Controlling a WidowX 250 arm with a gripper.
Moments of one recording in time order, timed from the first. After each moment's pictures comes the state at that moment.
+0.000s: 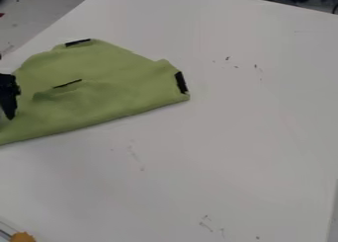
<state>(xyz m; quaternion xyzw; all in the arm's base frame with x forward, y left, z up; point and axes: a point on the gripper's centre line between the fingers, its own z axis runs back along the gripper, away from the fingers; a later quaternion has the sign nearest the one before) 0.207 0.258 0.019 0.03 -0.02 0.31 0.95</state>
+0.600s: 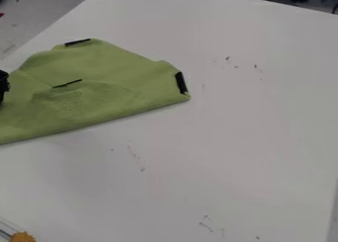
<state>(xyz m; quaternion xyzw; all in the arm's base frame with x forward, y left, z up) 0.214 0.301 0.020 0.15 -0.01 0.26 0.95</state>
